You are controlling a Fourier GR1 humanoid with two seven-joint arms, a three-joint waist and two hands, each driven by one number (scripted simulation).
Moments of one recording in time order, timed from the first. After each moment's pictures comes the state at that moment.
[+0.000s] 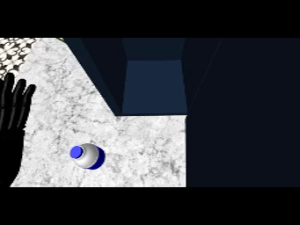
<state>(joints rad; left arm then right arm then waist) 0.03 0.08 0.02 -2.10 0.01 -0.02 0.03 -0.02 -0.10 -0.04 -2.10 0.00 -0.04 0.00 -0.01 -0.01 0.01</state>
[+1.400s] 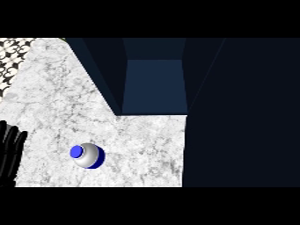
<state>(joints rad) 0.40 0.01 -0.08 -2.28 0.01 0.08 0.15 0.58 -0.13 0.27 -2.47 -0.14 0.22 0.02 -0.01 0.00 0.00</state>
